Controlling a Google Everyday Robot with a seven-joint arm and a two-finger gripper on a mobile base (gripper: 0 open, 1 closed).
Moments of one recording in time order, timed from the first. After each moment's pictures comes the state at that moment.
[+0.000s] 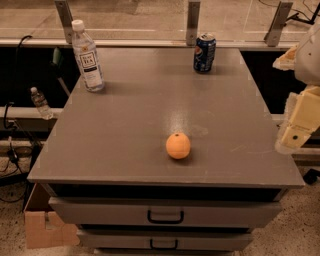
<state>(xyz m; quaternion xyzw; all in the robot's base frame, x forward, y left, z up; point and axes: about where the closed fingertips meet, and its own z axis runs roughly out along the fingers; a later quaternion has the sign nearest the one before) 0.438 -0.217 0.977 -0.60 0.78 -0.03 0.16</state>
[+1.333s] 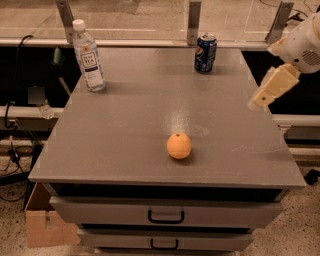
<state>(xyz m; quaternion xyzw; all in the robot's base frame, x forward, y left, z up) 0.561 -0.238 0.953 -0.52 0.80 0.02 0.29</state>
